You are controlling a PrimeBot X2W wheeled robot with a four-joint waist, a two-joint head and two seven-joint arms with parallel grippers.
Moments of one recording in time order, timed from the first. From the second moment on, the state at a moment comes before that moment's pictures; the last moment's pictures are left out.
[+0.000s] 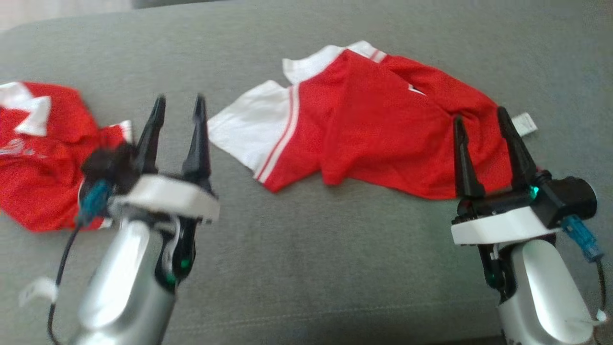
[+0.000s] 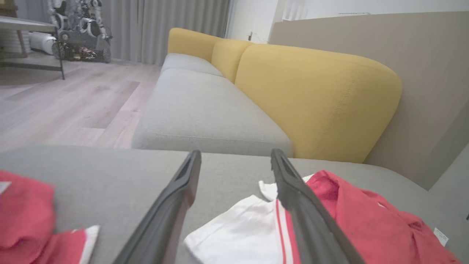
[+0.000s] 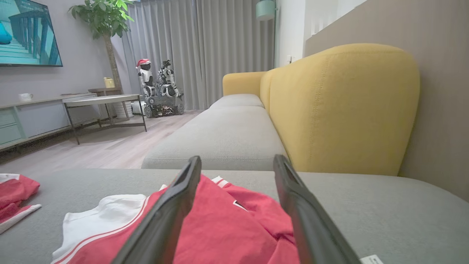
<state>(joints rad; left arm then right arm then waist) -0.40 0.18 -0.39 0.23 -0.48 0.13 -0.26 -0.23 -0.05 0.09 0.16 0.08 0.12 -0.26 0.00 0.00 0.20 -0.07</state>
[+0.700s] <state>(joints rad) -0.17 0.04 -0.18 0.14 -0.37 -0.02 -0.26 -0.20 -0.05 0.26 0.27 0.02 0.12 -0.14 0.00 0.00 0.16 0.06</state>
